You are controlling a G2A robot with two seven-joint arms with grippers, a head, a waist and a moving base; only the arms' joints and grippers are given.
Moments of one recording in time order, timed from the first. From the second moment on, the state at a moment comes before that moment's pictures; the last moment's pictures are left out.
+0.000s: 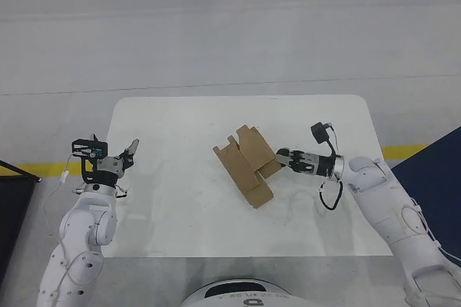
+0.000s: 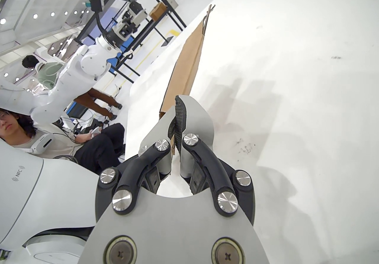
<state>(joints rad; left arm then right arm) 1.73 -1.15 -1.60 -1.80 1.33 0.00 0.00 -1.16 -1.04 1.17 -1.16 -0.04 -1.01 0.78</state>
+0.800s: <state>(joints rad) 1.78 -1.12 -1.63 -1.83 0.89 -0.58 -0.28 -1.23 -1.02 1.22 -1.36 0.09 -1.01 0.70</state>
